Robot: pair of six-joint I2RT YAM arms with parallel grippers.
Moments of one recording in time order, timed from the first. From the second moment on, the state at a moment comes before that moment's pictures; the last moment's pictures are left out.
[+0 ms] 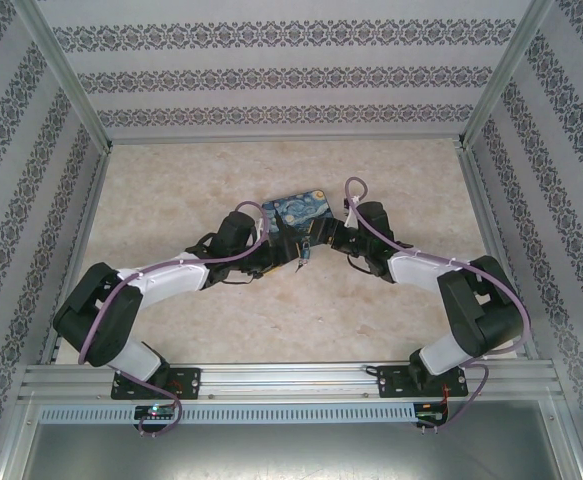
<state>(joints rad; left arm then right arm) -0.59 1.52 0.77 0.05 0.45 -0.96 0.40 1.54 0.66 0.33 -0.40 0.78</state>
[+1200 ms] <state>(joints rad) -0.45 1.68 1.15 -0.38 0.19 -0.63 0.47 1.73 0.56 0.53 -0.39 0.78</state>
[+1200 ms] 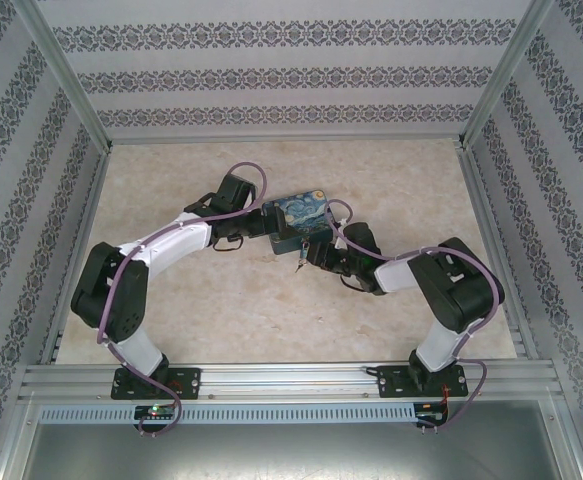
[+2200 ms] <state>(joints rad) -0.44 1.69 1.15 -0.38 0.19 -0.63 0.50 1.78 0.57 0.62 -0.39 0.80</state>
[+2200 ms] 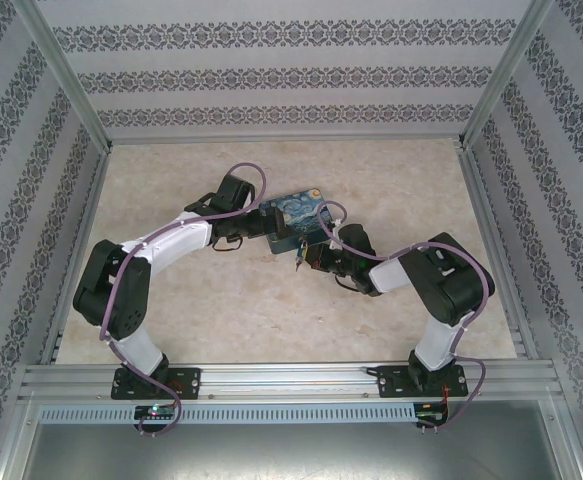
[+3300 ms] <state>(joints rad) -0.53 1.81 1.30 -0.55 -0.12 -0.46 0.49 1.74 0.54 0.63 -0.34 1.09</state>
